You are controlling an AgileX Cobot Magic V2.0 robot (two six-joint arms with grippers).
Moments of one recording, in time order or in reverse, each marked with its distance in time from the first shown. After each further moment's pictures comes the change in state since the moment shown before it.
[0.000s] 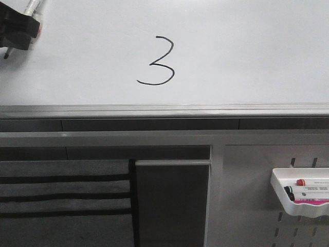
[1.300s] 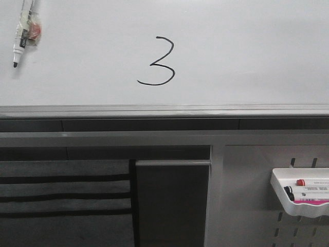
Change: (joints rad) left arm 0.211 -0.657 0.061 0.176 0.646 -0.160; right arm -0.007 -0.446 0.558 -0.151 -0.595 0.665
